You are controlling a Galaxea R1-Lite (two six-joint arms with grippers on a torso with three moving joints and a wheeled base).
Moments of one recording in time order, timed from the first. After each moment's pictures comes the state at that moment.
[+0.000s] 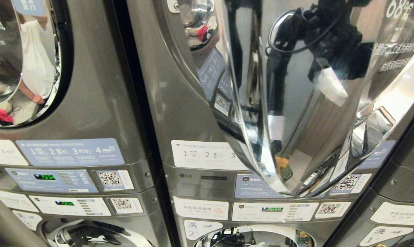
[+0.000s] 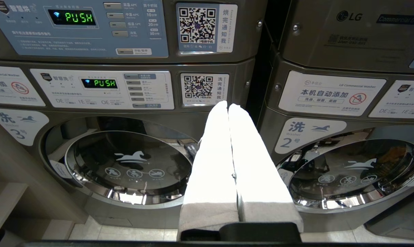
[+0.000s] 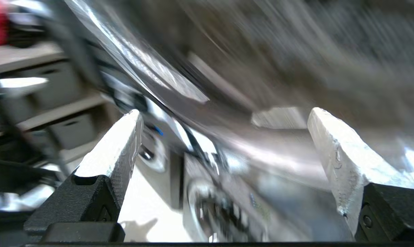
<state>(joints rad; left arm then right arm) -0.01 0.00 -0.08 0.19 0.01 0.00 0.71 0.91 -1.11 0.31 0.04 -0.07</state>
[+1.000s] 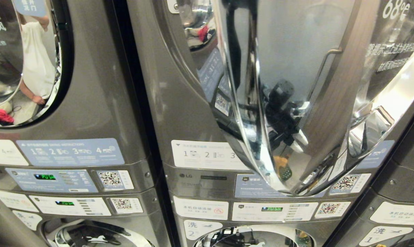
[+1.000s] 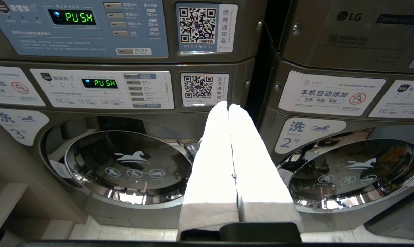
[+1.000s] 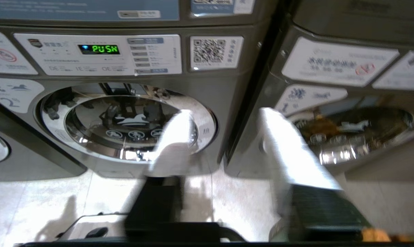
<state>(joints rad) -0.01 0.00 -0.08 0.19 0.01 0.00 0.03 0.25 -0.27 0.35 -0.11 -0.02</state>
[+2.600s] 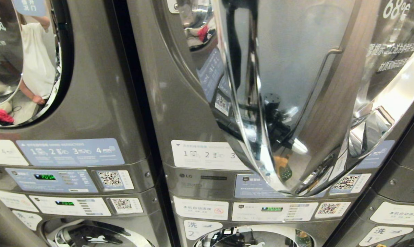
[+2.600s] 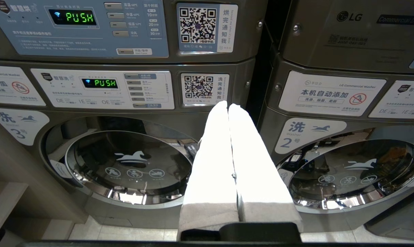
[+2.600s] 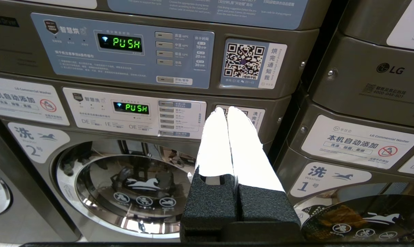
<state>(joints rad) -0.01 0.00 -0.08 0.19 0.01 0.00 0.00 0.00 0.00 0.00 0.02 -0.08</state>
